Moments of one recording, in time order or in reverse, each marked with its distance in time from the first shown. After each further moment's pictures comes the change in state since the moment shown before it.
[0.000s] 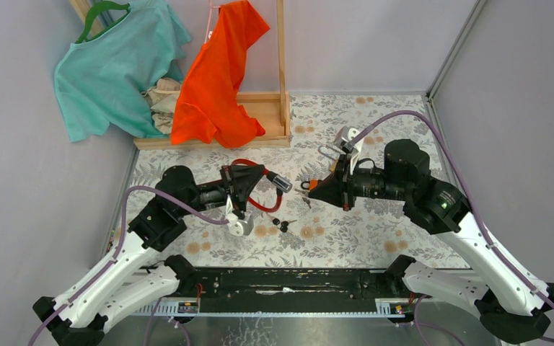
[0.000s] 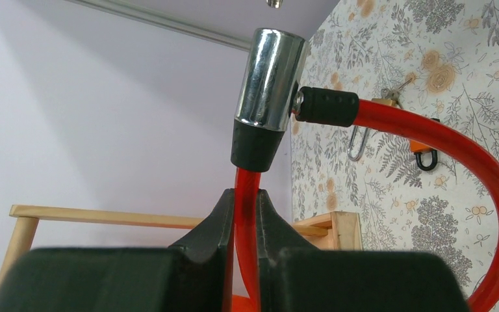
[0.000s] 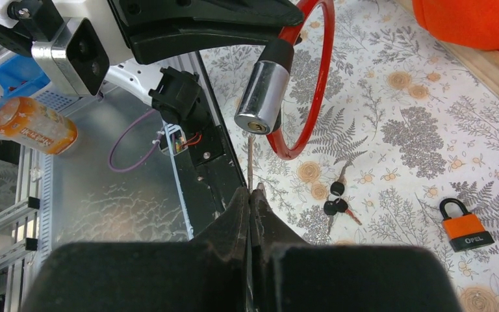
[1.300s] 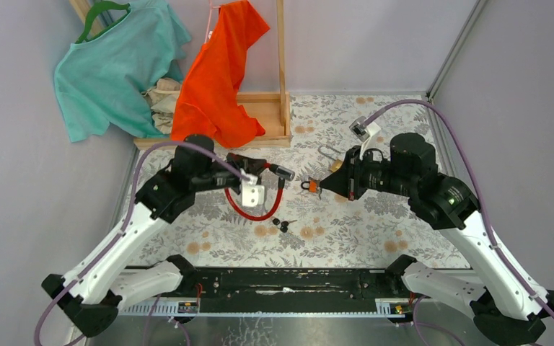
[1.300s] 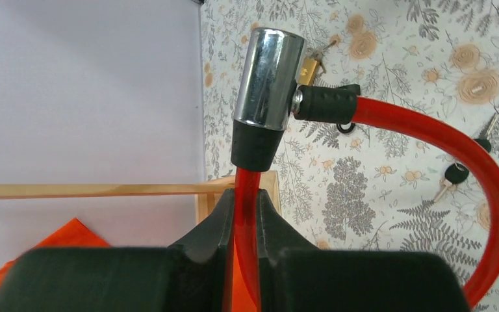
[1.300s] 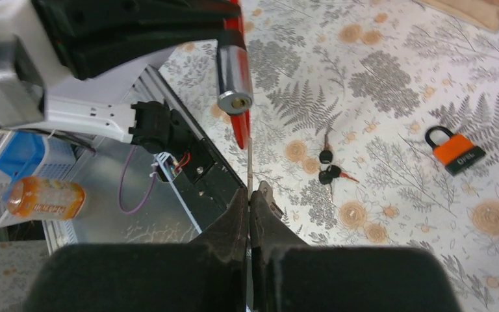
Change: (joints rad) left arm 0.068 0.296 0.355 -0.391 -0.040 -0.132; right arm -0.096 0.019 0.053 -0.143 0.145 0.212
